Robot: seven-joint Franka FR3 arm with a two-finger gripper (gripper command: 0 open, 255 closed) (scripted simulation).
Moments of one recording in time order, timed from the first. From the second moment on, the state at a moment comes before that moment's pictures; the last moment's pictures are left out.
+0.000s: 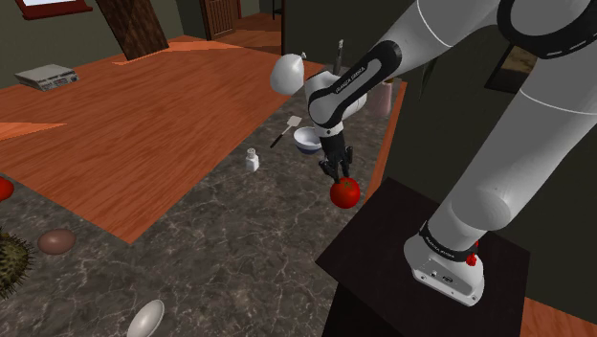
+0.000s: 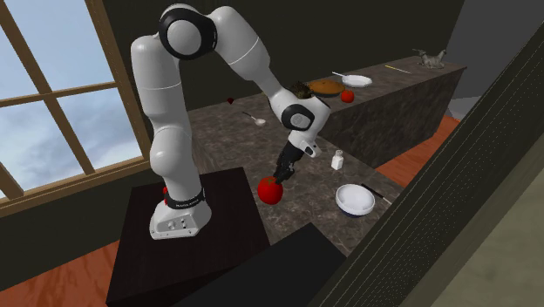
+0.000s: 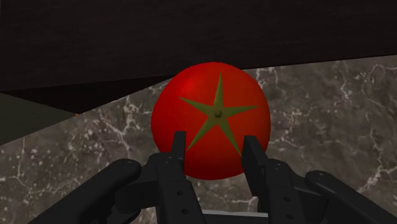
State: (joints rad) arm -0.07 0.04 0.06 -2.46 0.01 2.02 0.15
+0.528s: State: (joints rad) arm -0.07 0.03 0.06 -2.46 0.01 2.01 0.15
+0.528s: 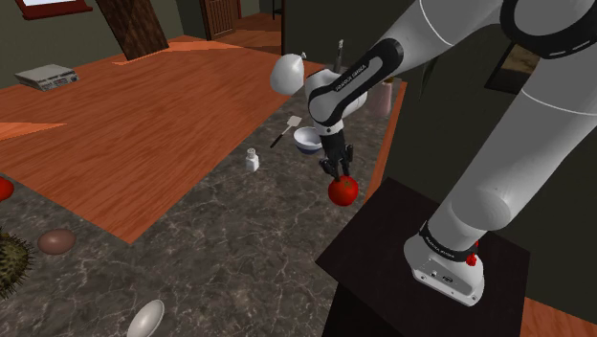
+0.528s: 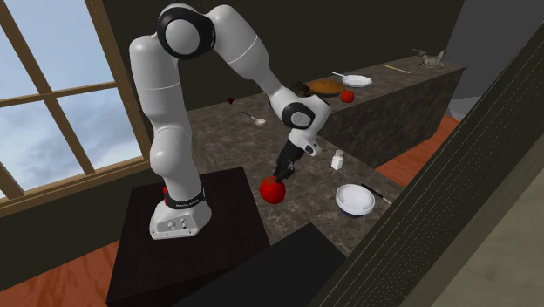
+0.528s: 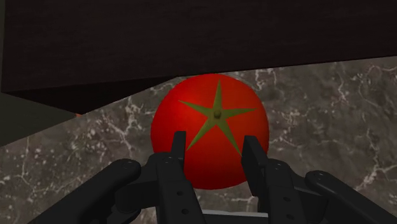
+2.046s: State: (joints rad) arm -0.07 -0.18 0.06 -2.34 0.02 1.68 0.15
